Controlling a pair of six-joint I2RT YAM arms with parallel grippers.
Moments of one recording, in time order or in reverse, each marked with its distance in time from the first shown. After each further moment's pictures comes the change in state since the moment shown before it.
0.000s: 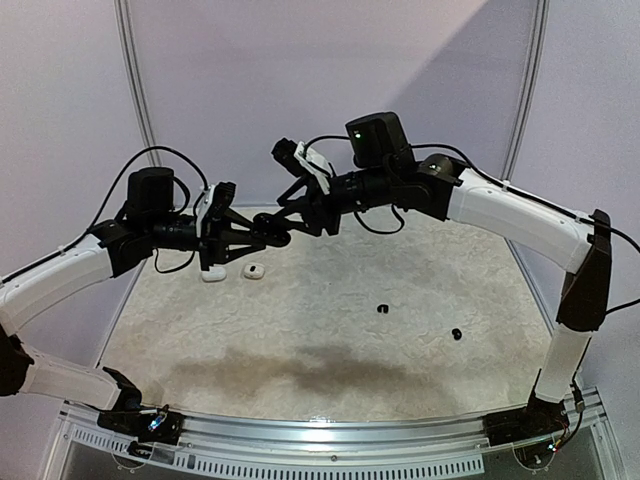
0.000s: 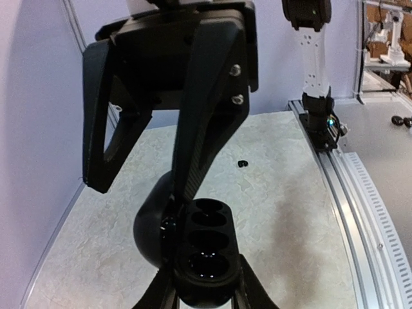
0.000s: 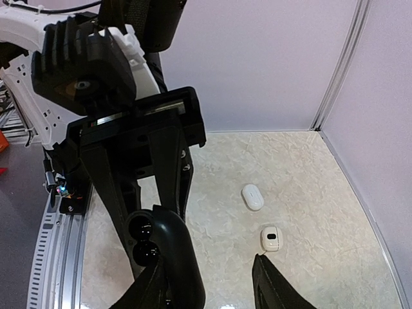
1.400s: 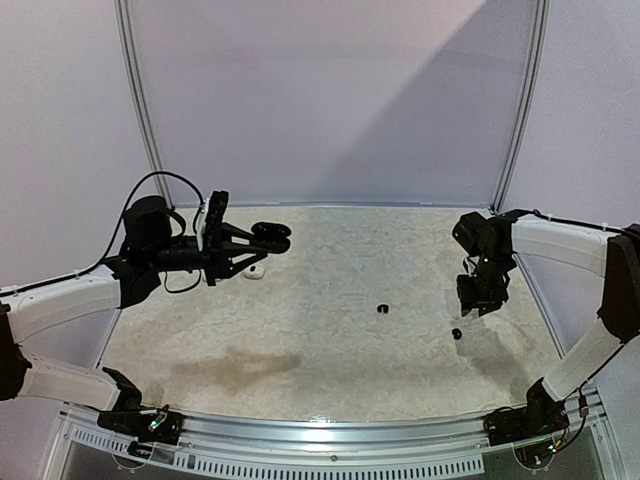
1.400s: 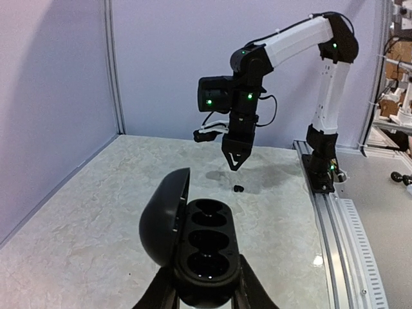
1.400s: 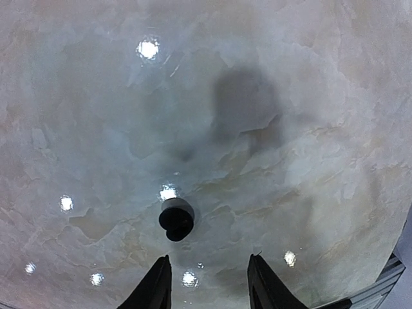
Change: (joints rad) left arm -0.005 -0.028 -0.264 0.474 -0.054 -0.416; right arm -0.528 -0.287 -0.777 -0.644 0.537 0.769
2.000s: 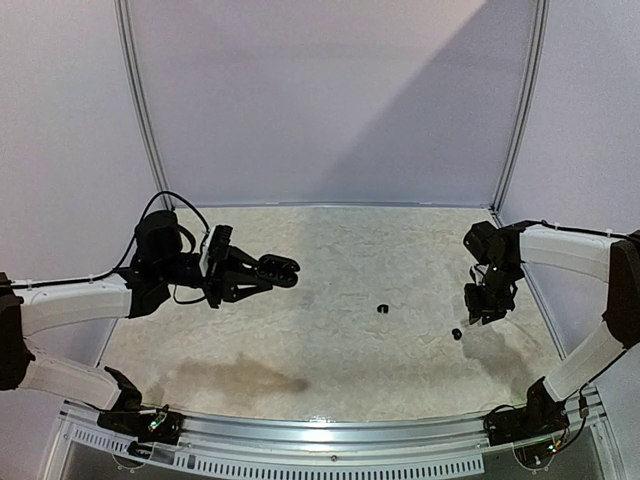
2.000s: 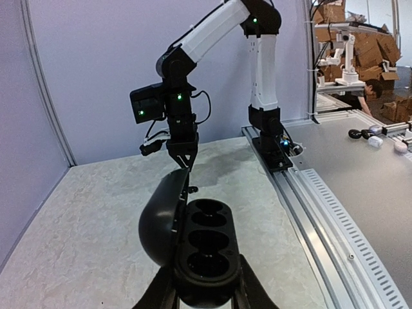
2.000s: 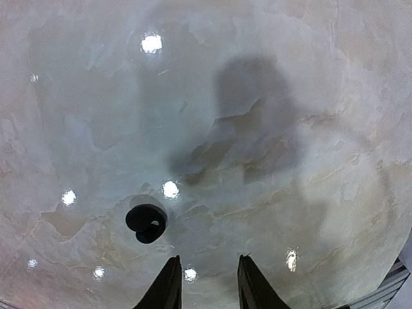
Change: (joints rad) left arm -0.043 0.058 -0.082 0.124 0.217 0.180; right arm -0.062 -0.044 -0.109 0.068 -0.041 -0.063
